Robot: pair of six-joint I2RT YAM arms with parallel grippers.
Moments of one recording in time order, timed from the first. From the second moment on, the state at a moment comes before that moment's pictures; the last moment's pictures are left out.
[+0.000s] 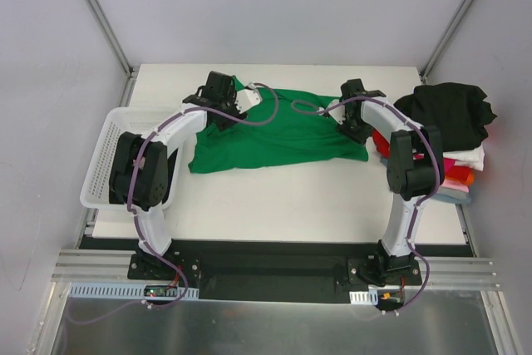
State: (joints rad) left arm -0.36 1.84 1.40 -0.40 0.02 0.80; right arm 0.22 1.98 1.51 -0.84 0.27 -0.77
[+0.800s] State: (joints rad) left arm -0.27 2.01 1.39 -0.36 0.02 0.82; right arm 0.21 1.97 1.51 -0.83 0.28 -0.77
